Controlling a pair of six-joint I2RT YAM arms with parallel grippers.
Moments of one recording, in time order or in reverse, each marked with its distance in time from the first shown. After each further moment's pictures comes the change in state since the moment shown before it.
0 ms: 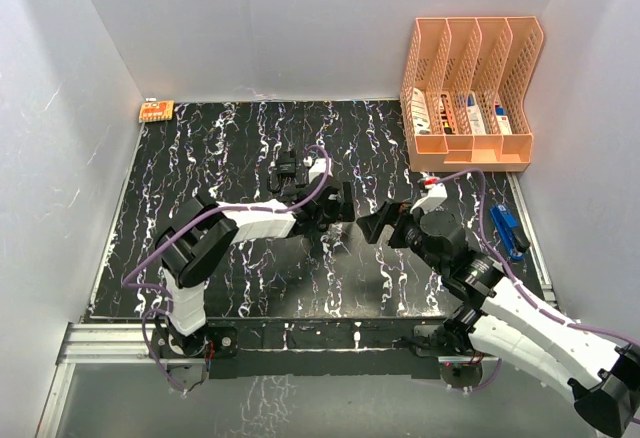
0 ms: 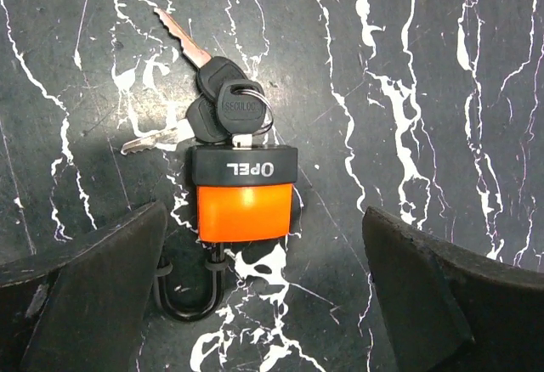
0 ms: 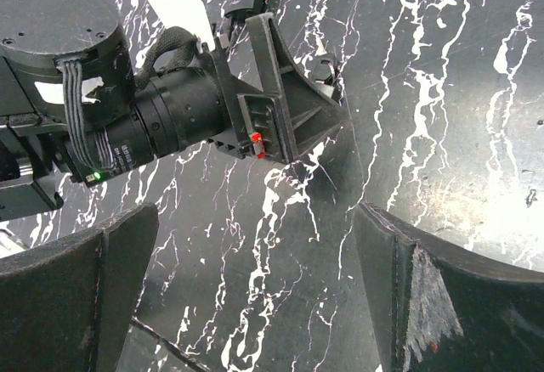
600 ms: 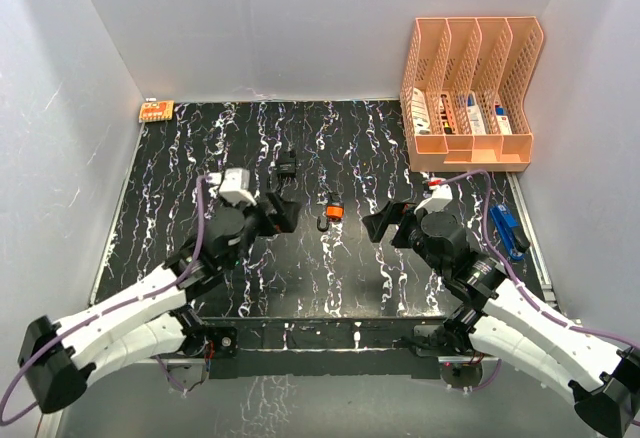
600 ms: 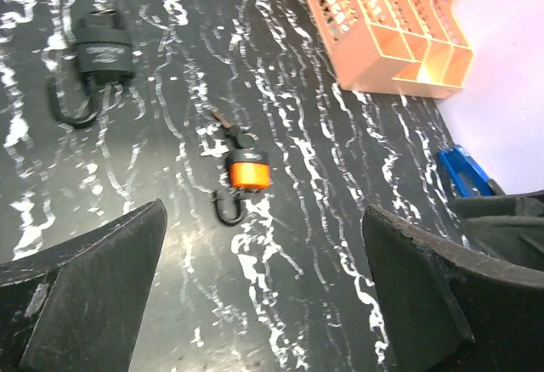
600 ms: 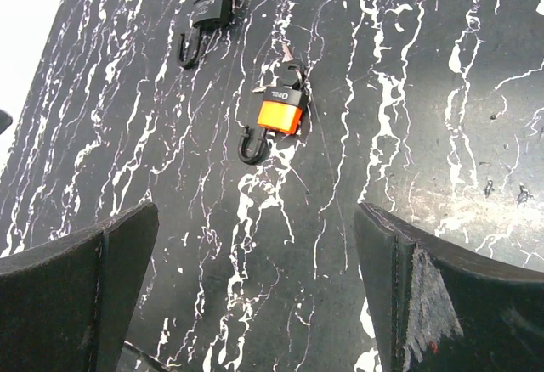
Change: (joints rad) left arm -0.009 -0.980 -0.483 0.012 -0.112 0.091; right arm 0.000 -0.030 0.000 -0.049 0.074 -0.011
